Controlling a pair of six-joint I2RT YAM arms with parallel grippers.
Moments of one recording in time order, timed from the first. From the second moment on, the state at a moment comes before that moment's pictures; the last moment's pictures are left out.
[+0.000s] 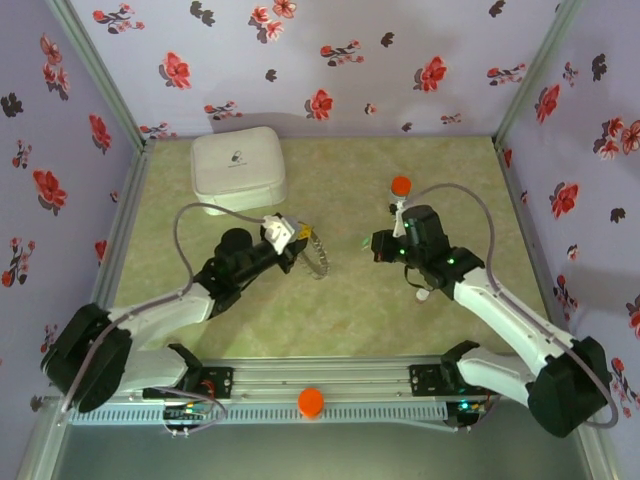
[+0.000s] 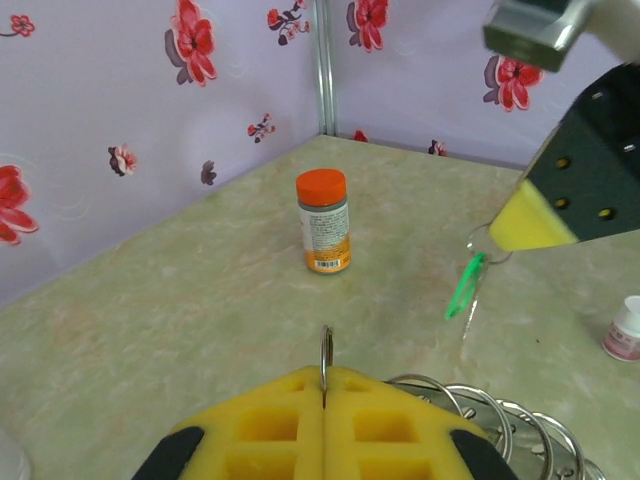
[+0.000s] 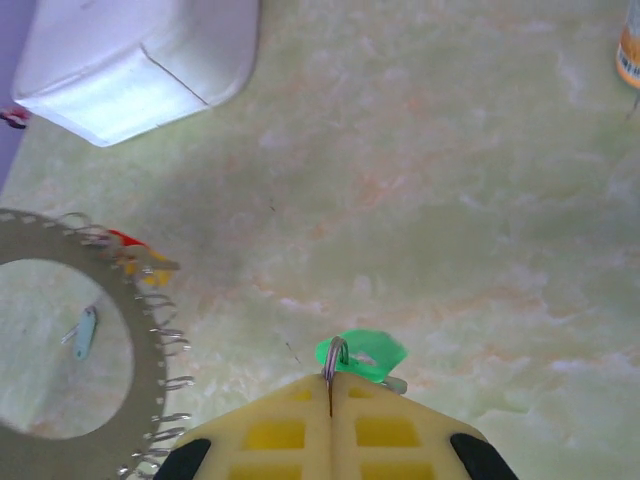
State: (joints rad) left arm -0.74 1.26 0.54 0.60 0.20 0.11; right arm 0.51 1.05 0.75 -0.35 -0.15 0.50
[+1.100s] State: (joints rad) left arm -0.80 1.55 0.78 0.63 0.26 0.30; right arm 0.42 0.84 0.53 -0.16 -0.24 0.42
